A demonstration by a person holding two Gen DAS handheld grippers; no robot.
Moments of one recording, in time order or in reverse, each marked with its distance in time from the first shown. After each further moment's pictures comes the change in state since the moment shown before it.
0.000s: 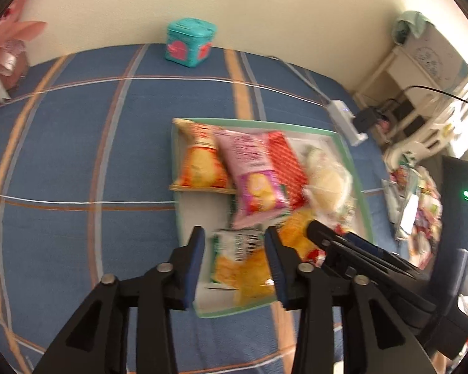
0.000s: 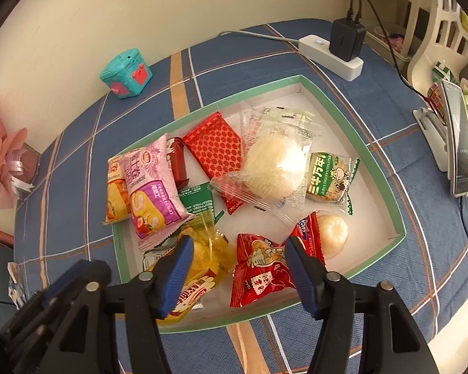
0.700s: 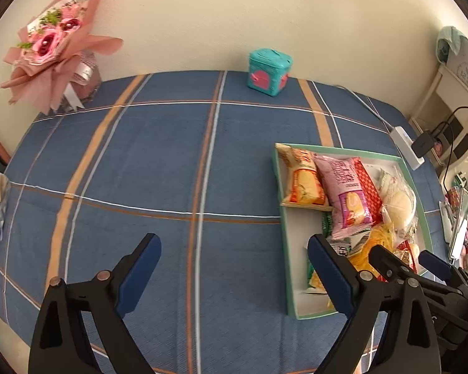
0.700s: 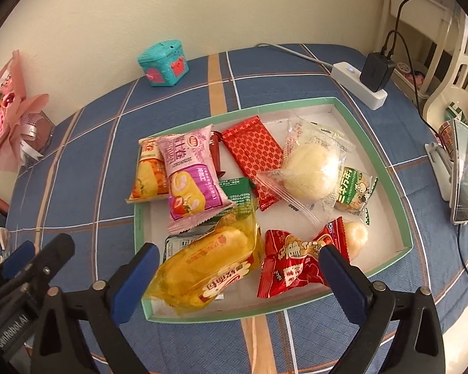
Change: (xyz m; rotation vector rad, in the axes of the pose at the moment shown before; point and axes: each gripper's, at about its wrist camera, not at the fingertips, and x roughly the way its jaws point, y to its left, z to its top) left arm -0.037 0.052 -0.018 -0.045 -0.143 0.274; right arm -0.012 0.037 -0.022 -0.148 -0.072 -0.008
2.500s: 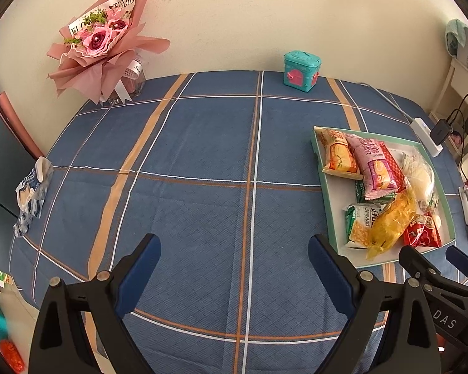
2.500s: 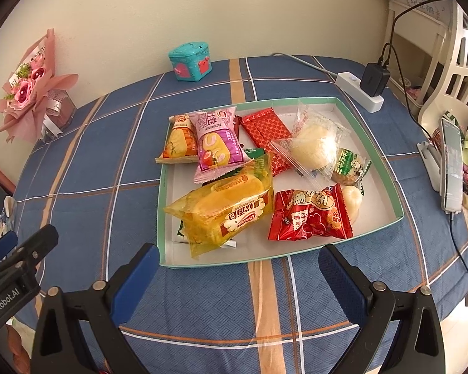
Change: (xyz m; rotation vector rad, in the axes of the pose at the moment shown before) left arm -0.041 0.028 -0.048 0.004 -0.023 0.144; right arm -0.037 0.015 -0.052 -0.070 -0.058 0.006
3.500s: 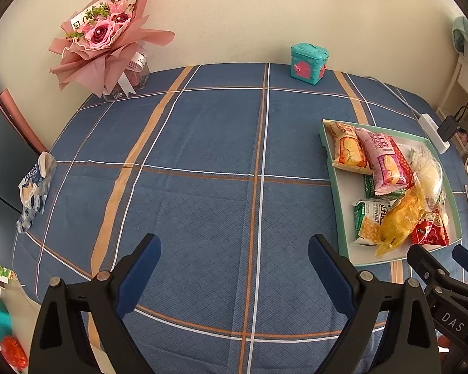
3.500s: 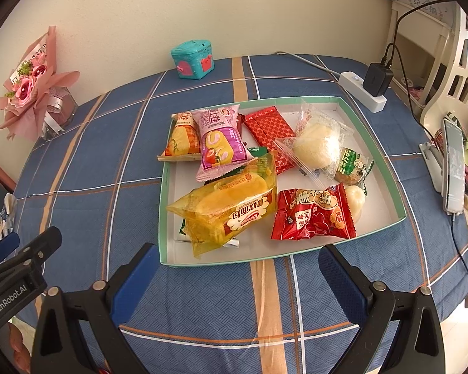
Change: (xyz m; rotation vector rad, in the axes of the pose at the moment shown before) left arm 0.006 0.003 0.000 -0.006 0.028 0.016; right arm 0.002 0.002 -0.001 -0.003 0.003 0.001
